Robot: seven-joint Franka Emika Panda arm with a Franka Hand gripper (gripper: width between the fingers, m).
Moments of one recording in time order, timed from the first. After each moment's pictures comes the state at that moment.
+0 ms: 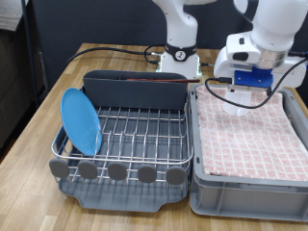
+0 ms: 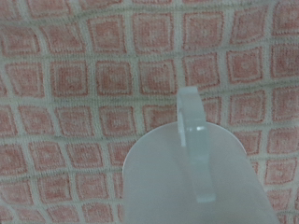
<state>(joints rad) 0.23 0.11 0.12 -2.27 0.04 2.10 1.16</state>
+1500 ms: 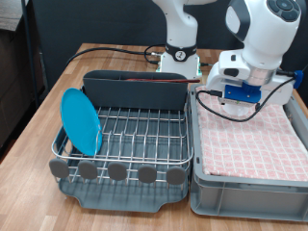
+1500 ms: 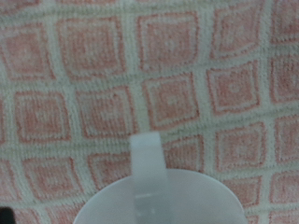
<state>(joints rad) 0.23 0.16 0.11 -2.34 -0.03 2.23 1.23</state>
